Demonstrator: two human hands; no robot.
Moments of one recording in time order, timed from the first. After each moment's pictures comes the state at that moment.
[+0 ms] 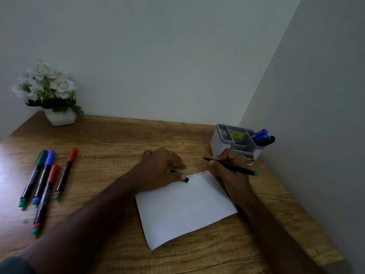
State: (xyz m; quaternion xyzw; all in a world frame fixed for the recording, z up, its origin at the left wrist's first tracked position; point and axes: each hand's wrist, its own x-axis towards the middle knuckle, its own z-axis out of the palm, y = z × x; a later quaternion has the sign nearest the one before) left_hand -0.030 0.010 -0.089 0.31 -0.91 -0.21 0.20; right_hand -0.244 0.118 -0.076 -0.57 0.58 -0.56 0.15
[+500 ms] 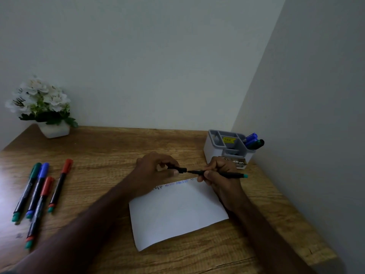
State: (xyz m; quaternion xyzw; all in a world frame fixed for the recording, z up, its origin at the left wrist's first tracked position) left_hand -0.029 0.018 -0.078 0.27 -0.84 -0.33 0.33; right_hand -0.240 0.123 -0.076 -0.57 0.45 -0.61 0.31
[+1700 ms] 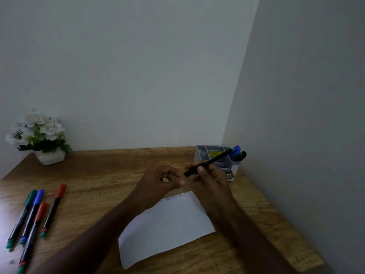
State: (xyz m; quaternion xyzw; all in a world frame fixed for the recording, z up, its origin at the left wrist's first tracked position) left_hand -0.066 0.058 -0.043 0.29 -0.77 -0.43 0.38; right_hand -0.241 0.130 -0.057 -0.47 0.46 -0.66 0.35
